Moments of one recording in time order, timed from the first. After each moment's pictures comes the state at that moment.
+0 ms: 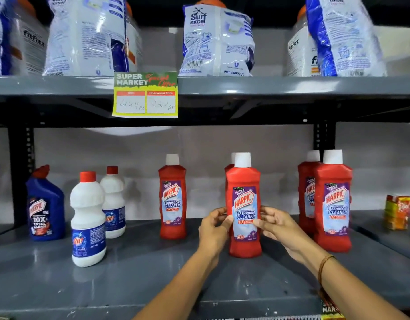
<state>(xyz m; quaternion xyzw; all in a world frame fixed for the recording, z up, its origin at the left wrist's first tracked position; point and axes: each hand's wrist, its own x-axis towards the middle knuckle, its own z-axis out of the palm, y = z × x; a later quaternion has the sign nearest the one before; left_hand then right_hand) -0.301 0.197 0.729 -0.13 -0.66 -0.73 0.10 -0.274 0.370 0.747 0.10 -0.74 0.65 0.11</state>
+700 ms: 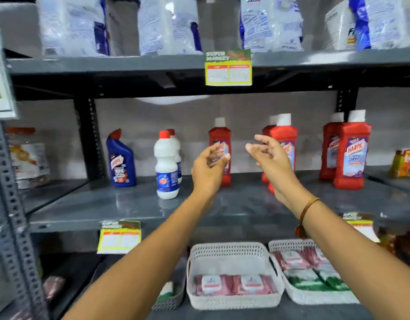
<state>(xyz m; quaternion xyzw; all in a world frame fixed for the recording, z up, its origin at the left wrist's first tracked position) -0.155 0.028 0.780 -0.16 -0.64 -0.71 0.24 -0.137 0.174 0.792 0.15 -0.68 0.64 0.31</state>
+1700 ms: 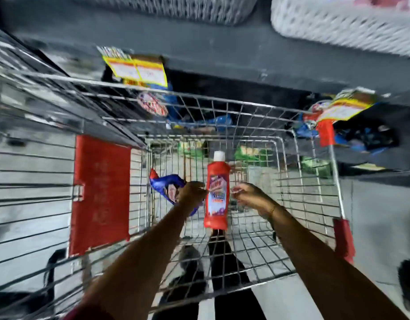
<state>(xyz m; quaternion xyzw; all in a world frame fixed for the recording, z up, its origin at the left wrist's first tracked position) -0.006 -0.142 0.074 0.31 -0.75 -0.48 -0.33 -0.030 0.045 0.144 -0.18 -0.72 0.50 -0.46</state>
